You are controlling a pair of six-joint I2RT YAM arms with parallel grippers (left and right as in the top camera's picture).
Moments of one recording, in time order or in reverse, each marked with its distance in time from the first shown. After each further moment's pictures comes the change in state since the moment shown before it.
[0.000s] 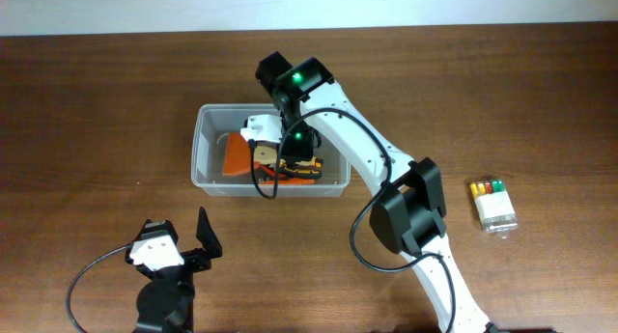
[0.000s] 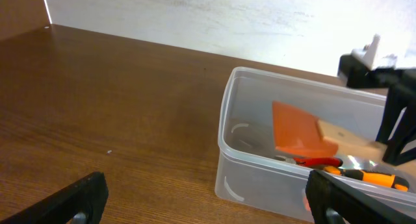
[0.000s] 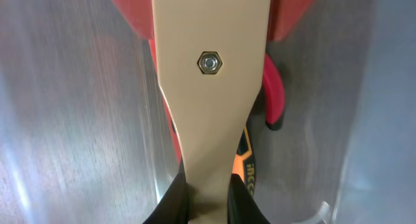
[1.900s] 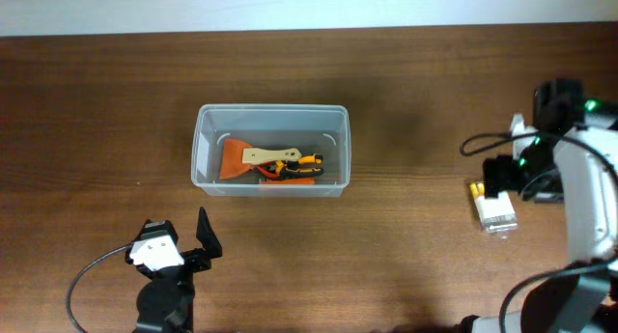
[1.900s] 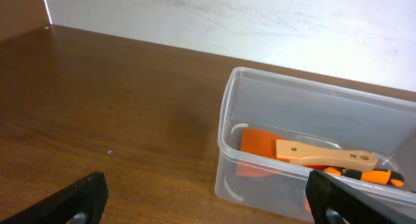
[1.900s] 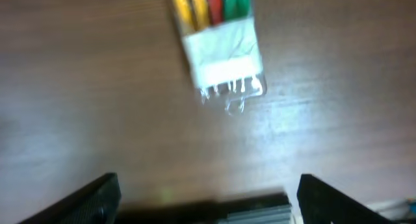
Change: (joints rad) left arm 0.000 0.000 0.000 0.000 0.000 0.000; right arm -0.906 -0.864 -1.015 0.059 0.269 0.740
